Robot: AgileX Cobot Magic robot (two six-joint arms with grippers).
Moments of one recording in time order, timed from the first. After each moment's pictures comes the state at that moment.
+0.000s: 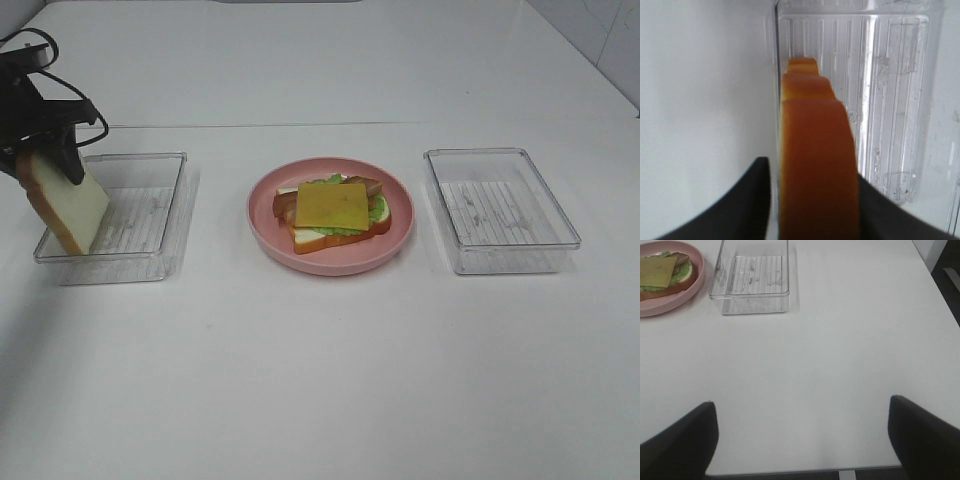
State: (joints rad) left arm 0.04 2.22 -1.80 -0.19 1.10 0.04; right arm 0.13 0.00 -0.46 -0.17 1.11 0.12
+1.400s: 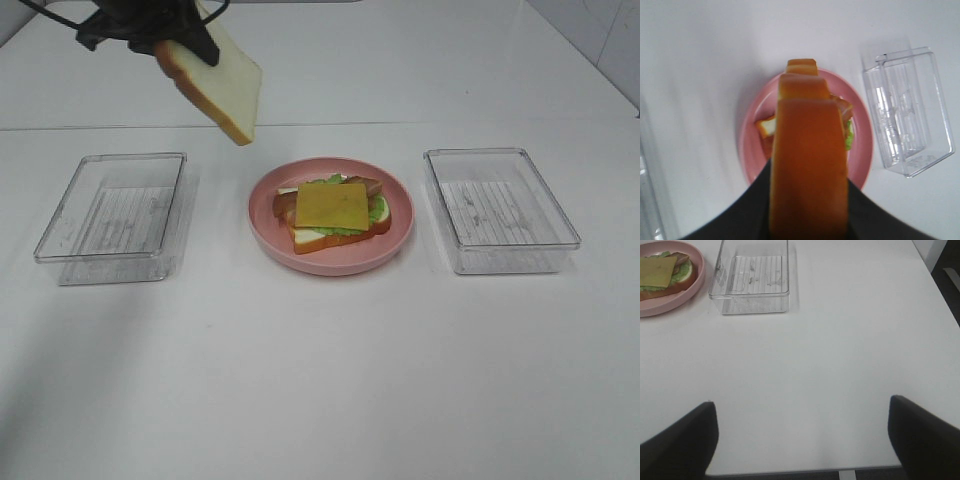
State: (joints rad) left arm -0.23 2.14 -2.00 -0.49 1.01 0.02; right arm 0.13 0.00 -0.46 -0.17 1.11 0.12
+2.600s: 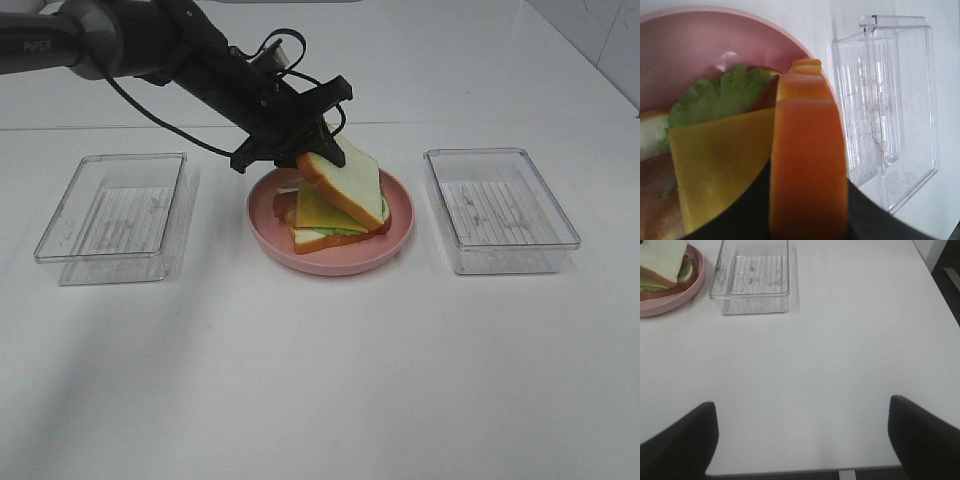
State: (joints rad) left arm -0.40 2.44 -2.00 -0.75 0.80 0.02; right arm 0.13 0.00 -0.46 -0.17 1.11 0.12
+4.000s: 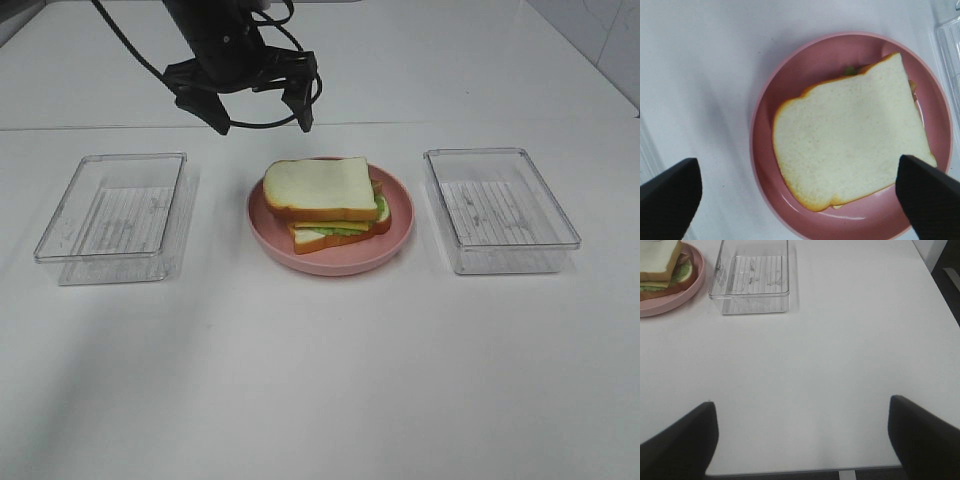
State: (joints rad) left arm -0.41 2.44 -2.38 -0.14 1.21 -0.16; right arm 0.13 0.00 -0.46 -0.17 1.11 0.12
